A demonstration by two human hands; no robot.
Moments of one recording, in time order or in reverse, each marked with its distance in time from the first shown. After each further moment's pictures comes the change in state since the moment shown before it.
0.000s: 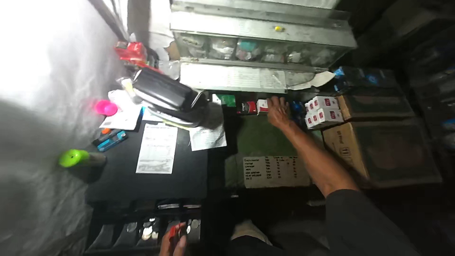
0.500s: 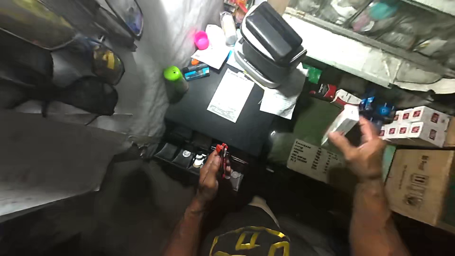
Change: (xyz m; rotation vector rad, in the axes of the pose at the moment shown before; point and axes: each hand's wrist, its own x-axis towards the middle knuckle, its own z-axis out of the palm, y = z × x) left_hand 0.036 -0.002 -0.019 -0.393 0.082 0.047; right_hand -0.199 -0.101 -0.082 0.768 0.128 -0.089
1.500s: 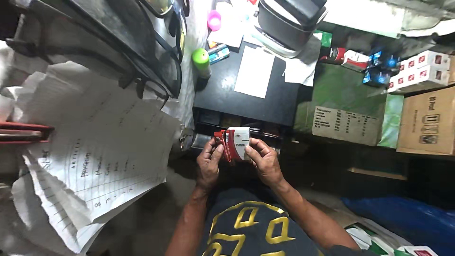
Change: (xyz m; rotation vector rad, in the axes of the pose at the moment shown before) left_hand -0.007 0.027 -0.142 0.171 -0.020 0.066; right_hand -0.158 -0.177 0.258 0.963 -0.145 0.318
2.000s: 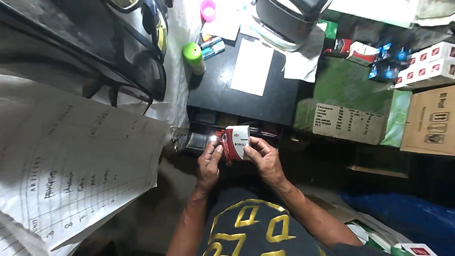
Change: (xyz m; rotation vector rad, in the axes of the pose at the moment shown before) left_hand -0.002 -0.005 0.012 -0.028 -0.047 -0.056; right_hand 0.005 -0.009 -0.012 -0.030 -0.044 -0.006
